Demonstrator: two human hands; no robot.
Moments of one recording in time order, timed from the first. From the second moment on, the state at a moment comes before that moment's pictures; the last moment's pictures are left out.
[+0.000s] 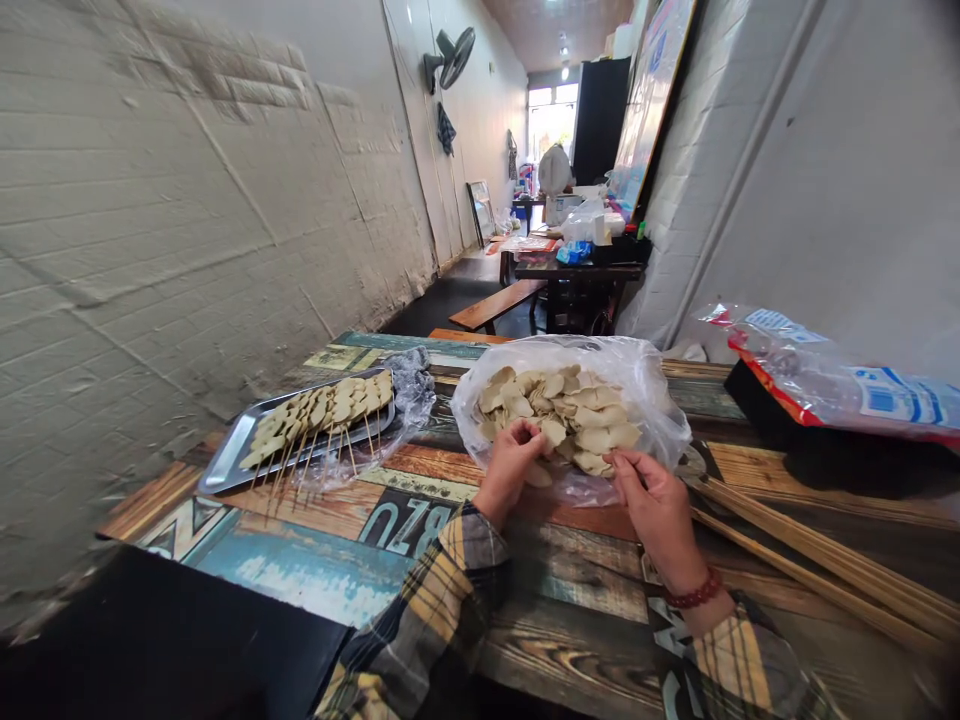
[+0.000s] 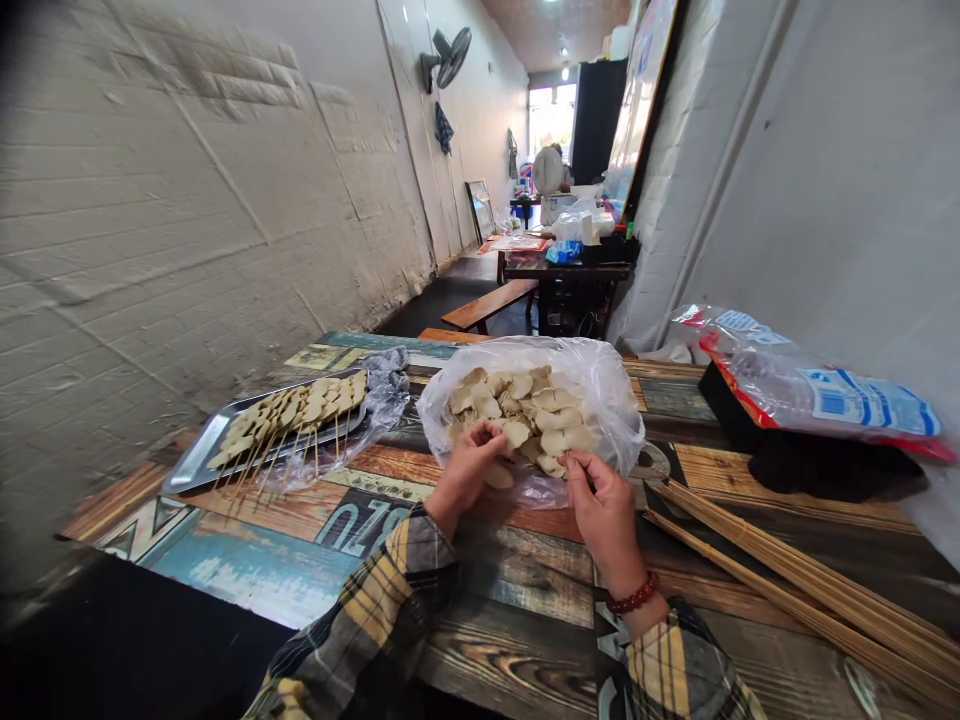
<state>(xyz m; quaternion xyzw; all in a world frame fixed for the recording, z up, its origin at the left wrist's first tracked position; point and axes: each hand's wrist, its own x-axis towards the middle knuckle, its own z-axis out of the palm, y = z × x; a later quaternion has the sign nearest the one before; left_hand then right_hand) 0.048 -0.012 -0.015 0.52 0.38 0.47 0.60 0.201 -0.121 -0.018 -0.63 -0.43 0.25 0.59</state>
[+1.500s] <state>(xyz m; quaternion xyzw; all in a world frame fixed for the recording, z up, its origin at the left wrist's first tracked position) 0.054 0.000 -0.031 0.83 0.44 0.32 0.07 0.204 -0.116 -0.019 -0.63 -0.46 0.23 0.59</state>
